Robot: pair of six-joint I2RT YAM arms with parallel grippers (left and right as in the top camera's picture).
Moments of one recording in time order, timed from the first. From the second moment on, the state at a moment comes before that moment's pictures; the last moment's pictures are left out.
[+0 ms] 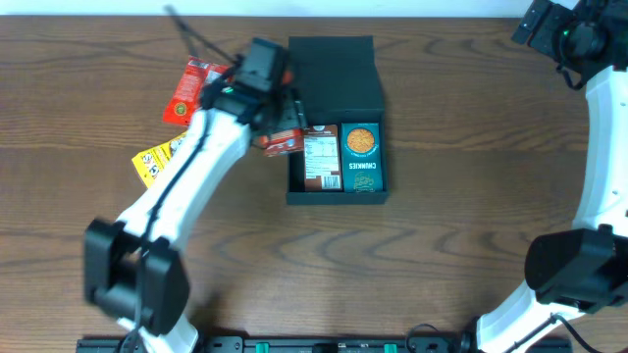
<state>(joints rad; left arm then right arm) -0.42 1.83 1.57 -0.83 -0.02 -0.56 -0.20 1.89 2.05 -0.99 0.02 0.30</state>
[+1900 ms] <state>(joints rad) -0.61 2.11 1.79 -0.96 -0.05 -0.53 -0.20 1.89 2.05 -1.01 0.02 0.30</state>
